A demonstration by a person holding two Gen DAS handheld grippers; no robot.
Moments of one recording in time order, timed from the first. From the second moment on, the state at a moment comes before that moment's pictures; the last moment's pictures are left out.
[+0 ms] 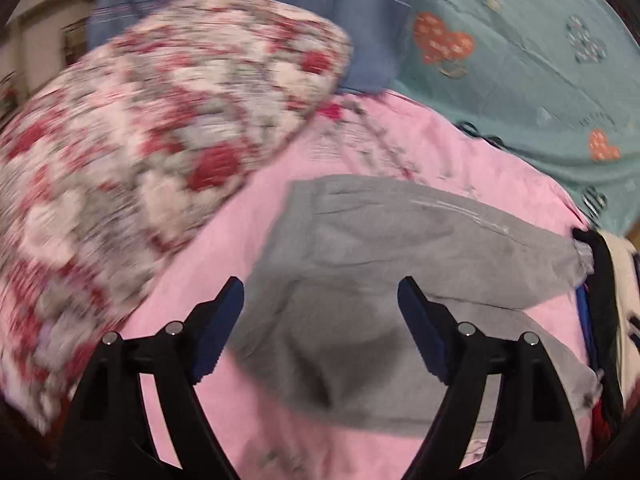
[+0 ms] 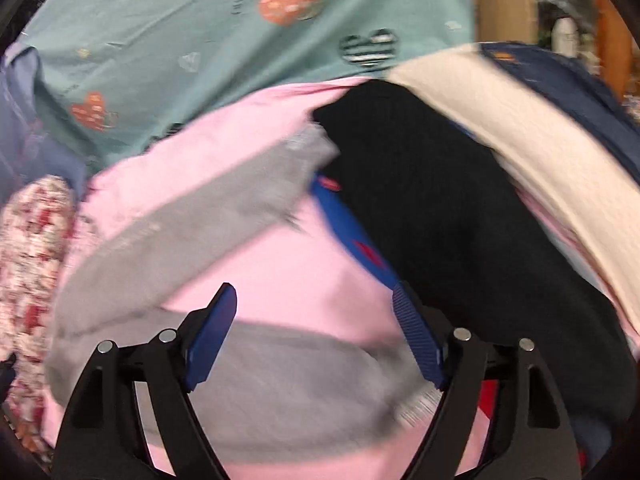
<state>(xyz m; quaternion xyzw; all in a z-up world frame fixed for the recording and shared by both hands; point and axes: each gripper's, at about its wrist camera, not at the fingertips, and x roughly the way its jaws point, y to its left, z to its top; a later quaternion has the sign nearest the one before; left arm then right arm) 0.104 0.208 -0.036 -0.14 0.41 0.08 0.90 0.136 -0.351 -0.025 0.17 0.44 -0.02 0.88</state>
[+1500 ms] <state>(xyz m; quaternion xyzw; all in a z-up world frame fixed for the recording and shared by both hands) 0.300 0.258 -0.071 0.03 0.53 0.05 0.84 0.092 -0.336 -0.047 0.15 0.51 0.02 0.84</state>
